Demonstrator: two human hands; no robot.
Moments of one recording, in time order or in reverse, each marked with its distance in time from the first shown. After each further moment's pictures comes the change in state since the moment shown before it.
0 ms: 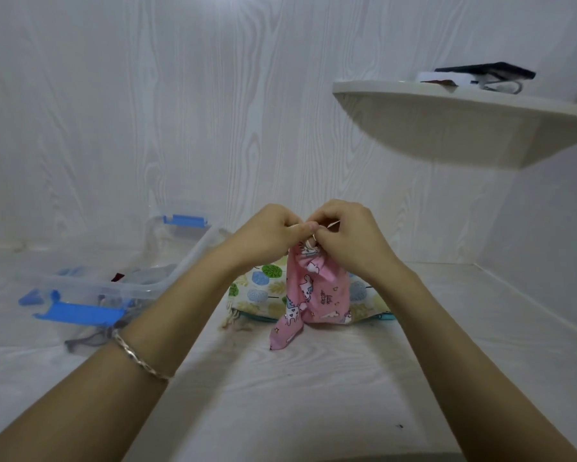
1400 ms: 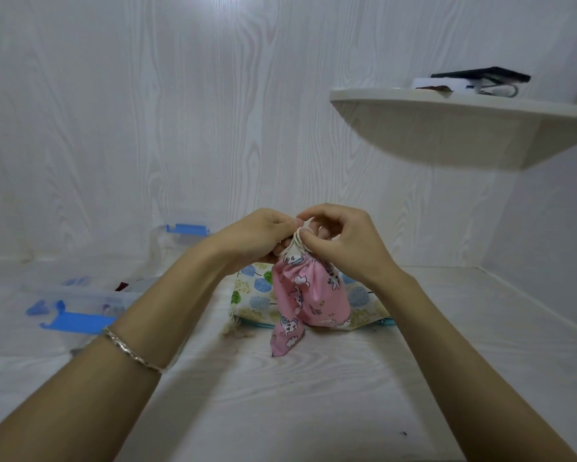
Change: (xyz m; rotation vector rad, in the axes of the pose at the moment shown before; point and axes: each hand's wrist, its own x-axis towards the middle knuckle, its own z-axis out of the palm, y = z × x) left_hand 0.002 -0.001 -0.015 -0.265 -0.142 -0.136; right_hand -0.003 0.009 0.001 0.290 0.031 -0.077
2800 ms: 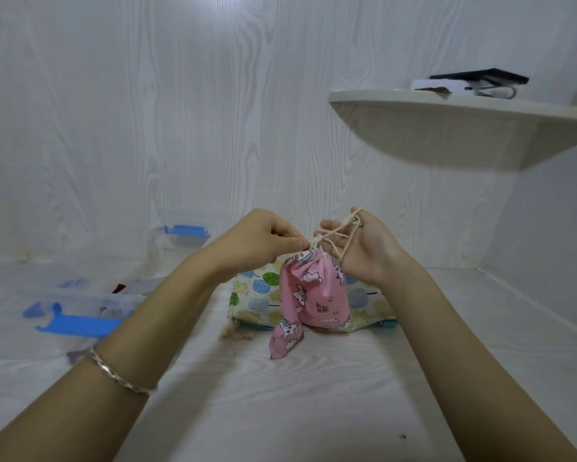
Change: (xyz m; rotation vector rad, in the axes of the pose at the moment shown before) left_hand -0.013 0.004 0.003 0.243 0.124 0.118; right_hand 0.017 0.024 -0.016 0.960 0.052 0.865
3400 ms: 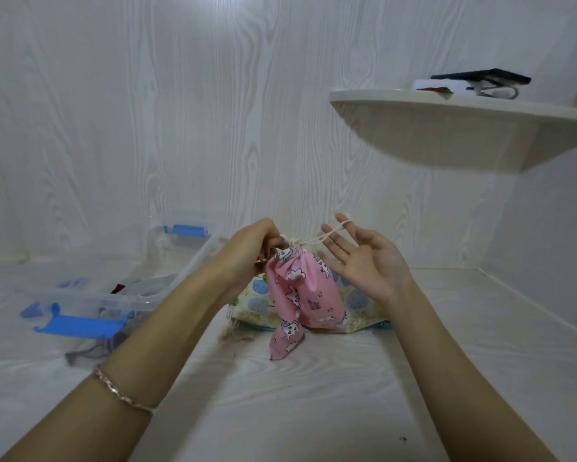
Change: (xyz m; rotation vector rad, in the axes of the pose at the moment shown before) left_hand -0.001 -0.019 0.015 -0.596 0.132 -0.237; right_hand 0.018 0.026 -0.042 0.380 -0.244 -0.029
